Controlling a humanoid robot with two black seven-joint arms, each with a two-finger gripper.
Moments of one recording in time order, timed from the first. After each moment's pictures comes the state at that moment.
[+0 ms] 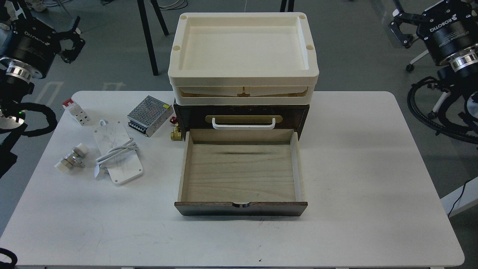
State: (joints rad) left arm -0.79 0.59 -0.78 -0.71 -0.16 -0.49 -0.30; right arm 0.84 -0.64 0.74 0.94 0.32 0.49 0.28
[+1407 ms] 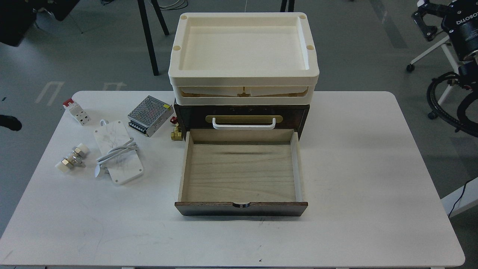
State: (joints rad) left arm -0.63 0.98 -0.96 -1.47 0.78 -0.49 -0.49; right arm 0.76 -0.72 0.87 0.96 0.34 0.49 0.28
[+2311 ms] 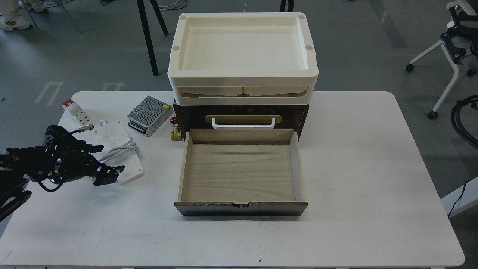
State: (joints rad) left arm -0.62 0.70 -0.38 -0.77 2.18 0.01 -0.49; right arm 0.57 -0.77 0.99 1.05 0.34 0.49 0.29
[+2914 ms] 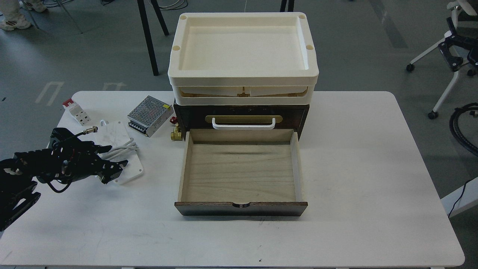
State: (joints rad) left arm -0.63 0.62 -0.38 -0.64 2.18 0.14 -0.49; right arm 0.54 -0.77 0.99 1.06 0.34 0.49 0.29
